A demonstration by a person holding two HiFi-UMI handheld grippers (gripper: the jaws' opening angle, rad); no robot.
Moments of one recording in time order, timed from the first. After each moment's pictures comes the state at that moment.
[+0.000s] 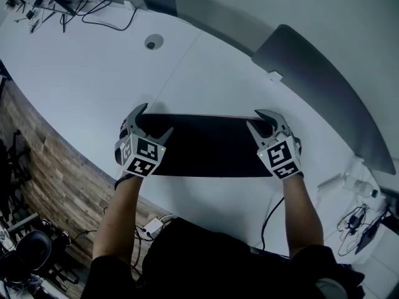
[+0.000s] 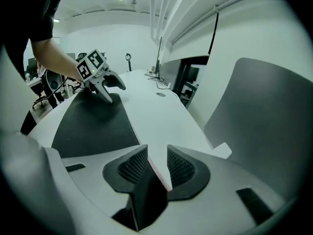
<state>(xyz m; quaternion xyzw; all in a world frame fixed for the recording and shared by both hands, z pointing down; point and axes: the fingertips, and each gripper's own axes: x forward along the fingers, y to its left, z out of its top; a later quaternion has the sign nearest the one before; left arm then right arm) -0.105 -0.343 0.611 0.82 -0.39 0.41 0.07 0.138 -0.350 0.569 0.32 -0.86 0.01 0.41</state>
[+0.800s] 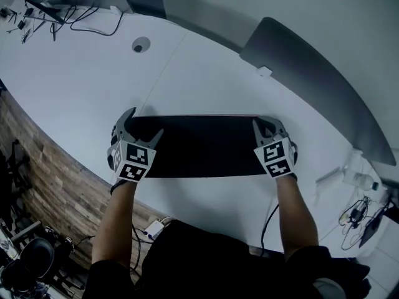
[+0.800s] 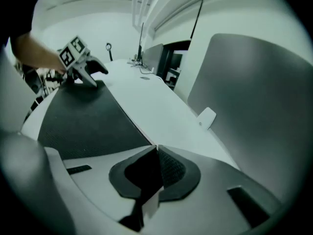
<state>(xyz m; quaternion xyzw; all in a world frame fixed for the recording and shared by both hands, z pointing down) -0.104 -0.341 0.609 0.82 -0.41 0.40 0.07 0.196 -0.338 0.605 0.40 -0.80 0.07 0.43</state>
